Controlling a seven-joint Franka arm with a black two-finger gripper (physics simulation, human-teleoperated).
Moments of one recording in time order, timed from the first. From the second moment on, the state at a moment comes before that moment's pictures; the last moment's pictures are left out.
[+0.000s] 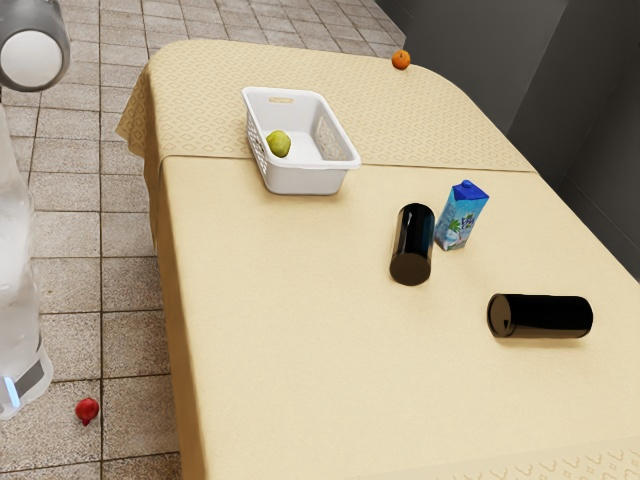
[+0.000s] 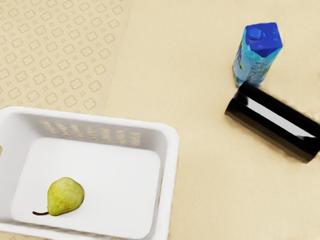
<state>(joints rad) -0.01 -0.10 0.33 -1.10 0.00 1.43 0.22</state>
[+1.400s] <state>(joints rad) -1.40 -0.60 1.63 -1.63 0.63 1.79 0.13</state>
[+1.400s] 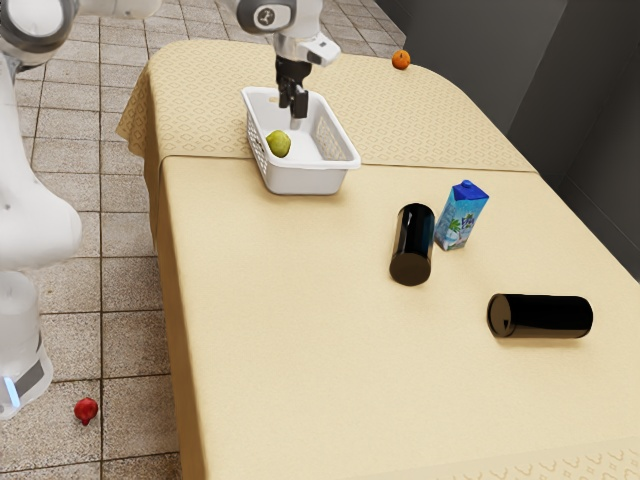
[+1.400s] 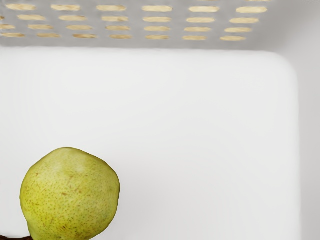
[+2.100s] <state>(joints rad) -1.58 -0.65 1.93 -1.60 0.70 1.95 0.13</state>
